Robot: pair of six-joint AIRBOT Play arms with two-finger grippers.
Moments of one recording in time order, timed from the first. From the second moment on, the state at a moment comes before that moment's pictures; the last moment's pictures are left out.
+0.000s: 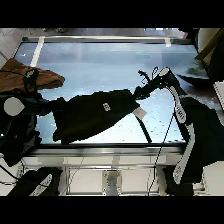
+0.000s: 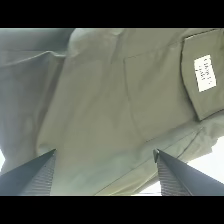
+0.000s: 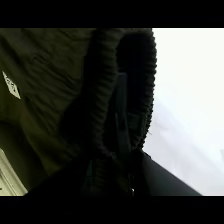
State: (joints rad) left arm -0.16 -0.83 0.96 1.43 -1.16 -1.78; right arm 0.02 -2.16 1.88 -0.80 1.57 1.13
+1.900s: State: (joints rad) left arm -0.16 -0.83 0.96 1.54 -1.12 -1.77; right arm -1.34 -1.04 1.30 -1.42 1.76 1.46
